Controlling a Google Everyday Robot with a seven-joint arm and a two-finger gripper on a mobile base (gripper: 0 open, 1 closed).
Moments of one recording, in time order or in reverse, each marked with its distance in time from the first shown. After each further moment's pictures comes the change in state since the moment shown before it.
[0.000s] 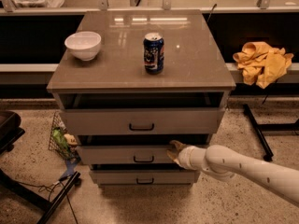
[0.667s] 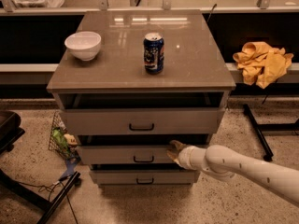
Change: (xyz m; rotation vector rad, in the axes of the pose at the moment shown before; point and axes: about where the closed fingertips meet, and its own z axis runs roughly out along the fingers) arm 0.000 0.000 0.000 0.000 0.000 0.000
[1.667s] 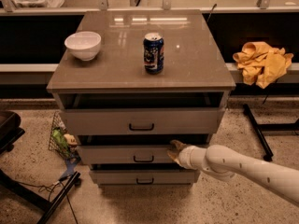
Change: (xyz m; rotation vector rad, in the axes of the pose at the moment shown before) arm 0.000 0.000 0.000 0.000 0.000 0.000
